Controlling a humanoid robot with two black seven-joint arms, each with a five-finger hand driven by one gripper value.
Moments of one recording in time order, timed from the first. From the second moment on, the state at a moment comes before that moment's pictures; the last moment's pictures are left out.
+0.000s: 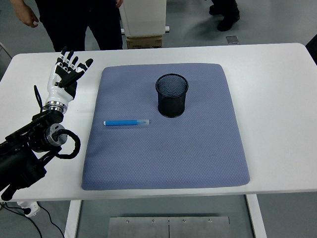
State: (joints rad) left arm -0.73 0.29 -0.58 -0.77 -0.07 0.08 -0.57; right arm -0.01 0.00 0.57 0.24 0.09 0.05 0.03
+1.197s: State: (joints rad) left arm -0.81 0.37 -0.54 -0.76 -0.14 -0.05 -0.57; right arm -0.01 0.00 0.57 0.24 0.09 0.05 0.03
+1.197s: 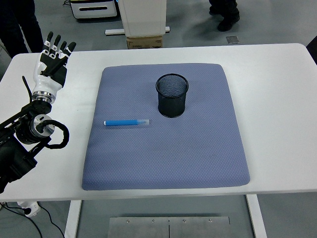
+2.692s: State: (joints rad) left arm -1.64 0.40 1.01 -1.07 0.20 -0.16 -0.52; right arm -0.01 0.00 0.57 0.24 0.09 0.05 0.03
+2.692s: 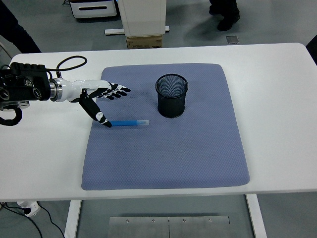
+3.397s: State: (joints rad) left arm -1.58 0.28 1.00 -1.07 0.23 0.01 -0.48; right arm -0.01 0.00 0.57 0.24 0.09 0.05 0.03
